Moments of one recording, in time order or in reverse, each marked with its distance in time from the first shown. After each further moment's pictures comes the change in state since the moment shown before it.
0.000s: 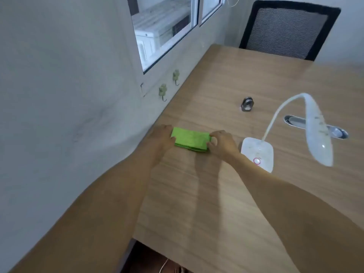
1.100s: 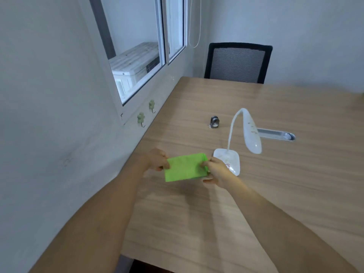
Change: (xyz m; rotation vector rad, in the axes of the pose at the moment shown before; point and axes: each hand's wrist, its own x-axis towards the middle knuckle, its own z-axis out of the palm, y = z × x) left_hand -0.053 0.054 -0.032 -0.367 -0.304 0.018; right_hand -0.080 0.011 -0.036 1.068 -0.106 0.567
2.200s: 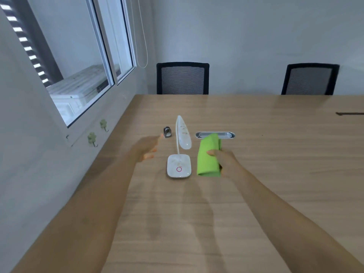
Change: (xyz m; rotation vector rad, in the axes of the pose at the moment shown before) left_hand -0.020 0.143 0.037 -0.604 0.010 0.098; right_hand -0.103 -0.029 -0.152 0.346 0.319 -0.153
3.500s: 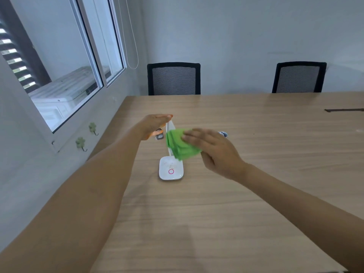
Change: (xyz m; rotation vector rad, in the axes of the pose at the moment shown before) left_hand 0.033 0.068 0.029 0.014 -0.176 0.280; right_hand -0.076 -0.042 -0.019 -1.268 -0.143 -1.473
